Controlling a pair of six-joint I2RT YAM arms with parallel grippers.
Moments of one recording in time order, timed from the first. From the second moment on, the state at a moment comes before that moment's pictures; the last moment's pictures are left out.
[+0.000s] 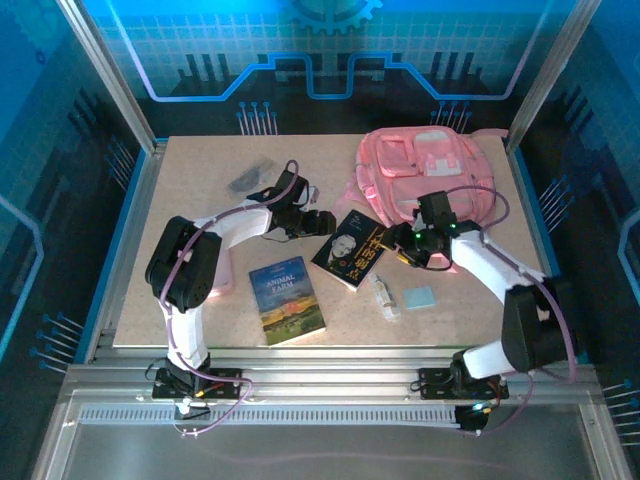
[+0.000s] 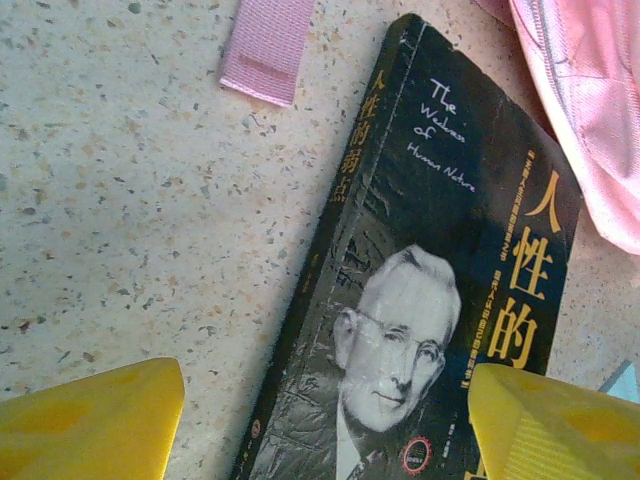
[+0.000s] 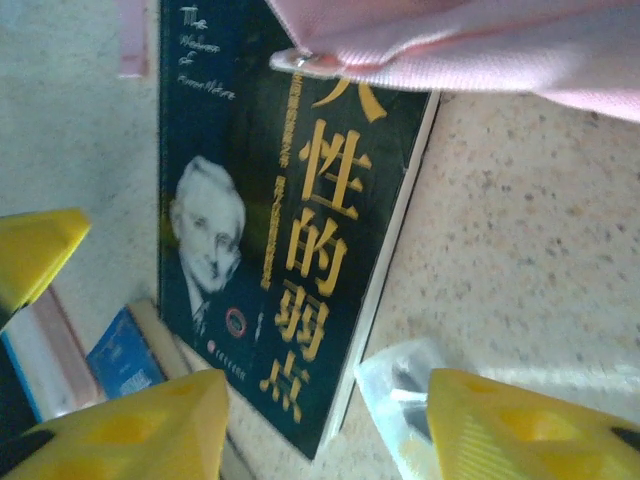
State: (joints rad) left arm -0.43 1.93 1.31 -0.38 0.37 -0.51; right arm 0.24 1.47 0.90 -0.50 -0.36 0.79
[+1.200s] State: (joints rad) left arm -0.41 1.95 1.24 -0.27 0.63 -0.68; right arm 0.33 1.85 1.08 -0.38 -0.34 0.84
